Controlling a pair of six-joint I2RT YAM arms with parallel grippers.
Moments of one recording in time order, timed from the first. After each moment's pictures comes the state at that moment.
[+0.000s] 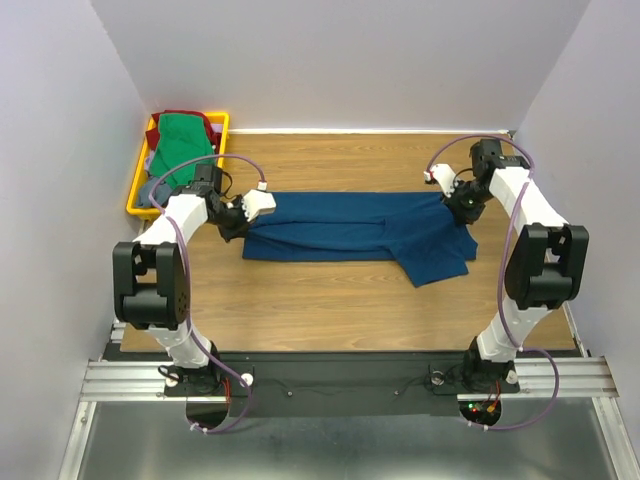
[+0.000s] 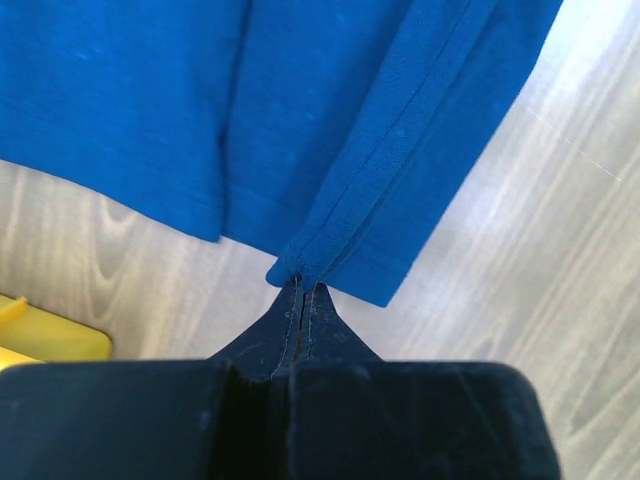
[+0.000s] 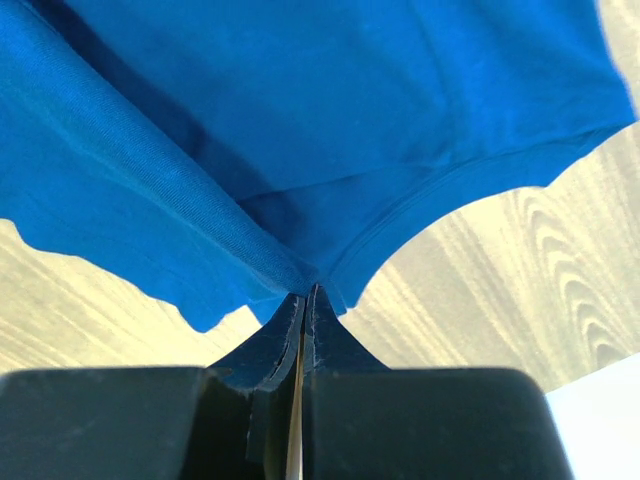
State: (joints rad) left arm -0.05 1.64 1.15 -0.71 0.49 1.08; right arm -0.04 1.77 1.46 -1.00 -0.26 -0.98
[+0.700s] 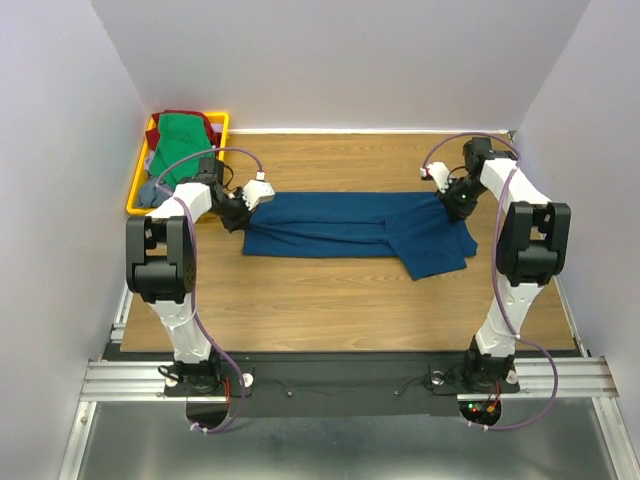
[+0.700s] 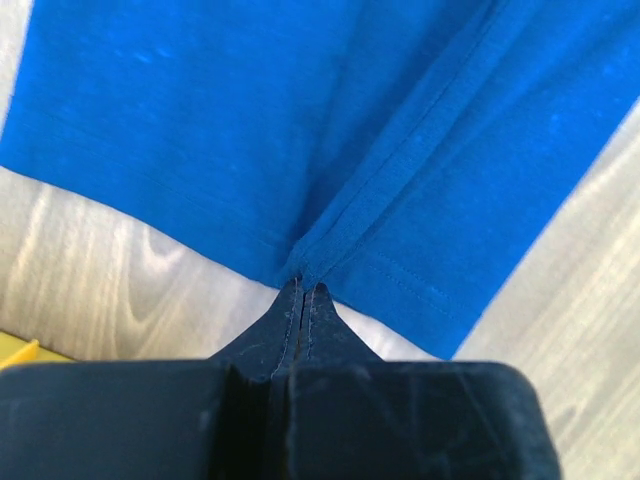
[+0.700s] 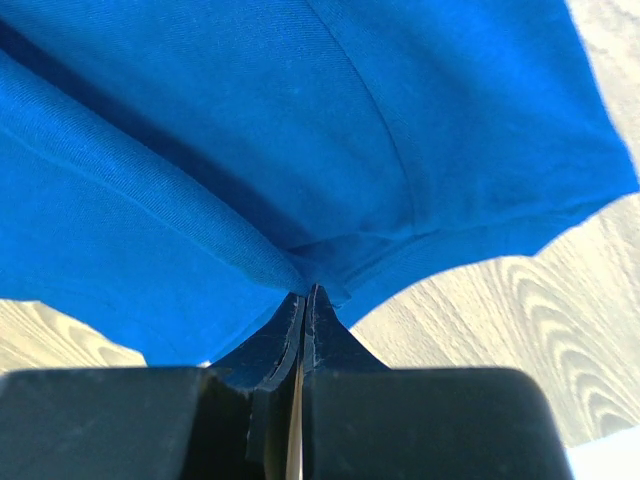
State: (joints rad) left arm -0.02 1.85 1.28 -0.64 0.51 1.01; right arm -0.05 1.98 1.61 -0.98 -0.27 -0.97
